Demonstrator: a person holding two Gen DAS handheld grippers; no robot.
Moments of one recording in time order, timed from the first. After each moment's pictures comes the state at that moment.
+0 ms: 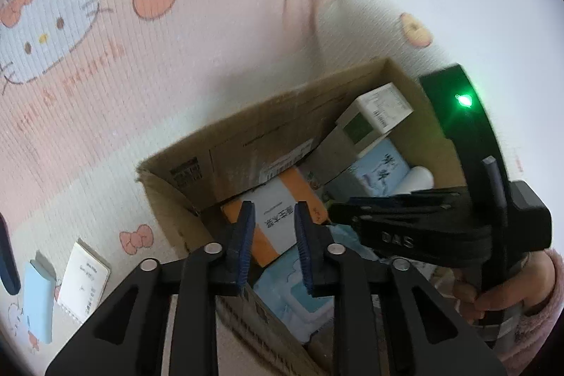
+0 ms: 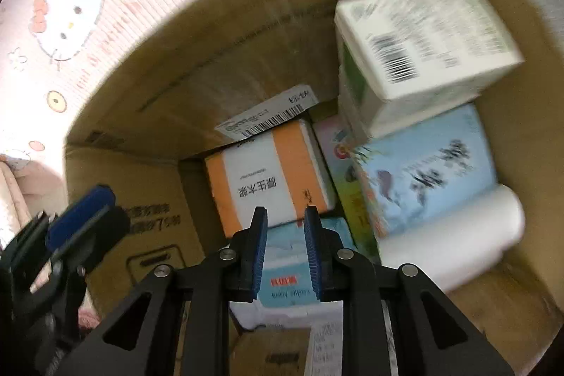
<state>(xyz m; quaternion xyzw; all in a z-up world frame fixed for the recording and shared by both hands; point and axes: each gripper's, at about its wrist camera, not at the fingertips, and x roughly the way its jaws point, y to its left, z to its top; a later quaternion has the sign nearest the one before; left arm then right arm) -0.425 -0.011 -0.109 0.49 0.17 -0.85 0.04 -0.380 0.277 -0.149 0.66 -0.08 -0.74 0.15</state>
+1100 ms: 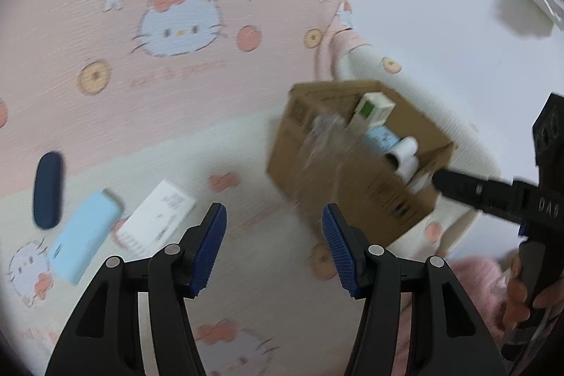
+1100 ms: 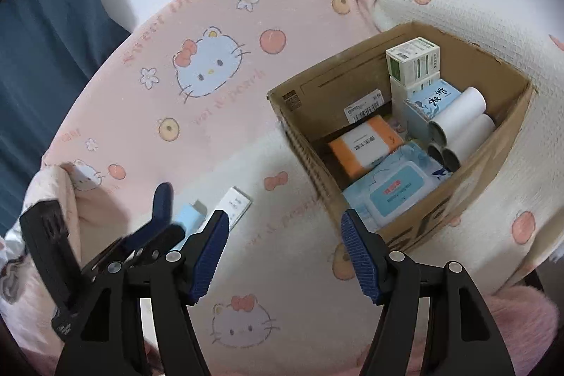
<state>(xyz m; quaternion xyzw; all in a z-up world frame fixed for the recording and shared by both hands) -0.158 -0.070 -0.111 0.35 0.16 -0.92 0.07 -0.127 0.190 -0.066 0.41 -0.17 -0.89 0.15</state>
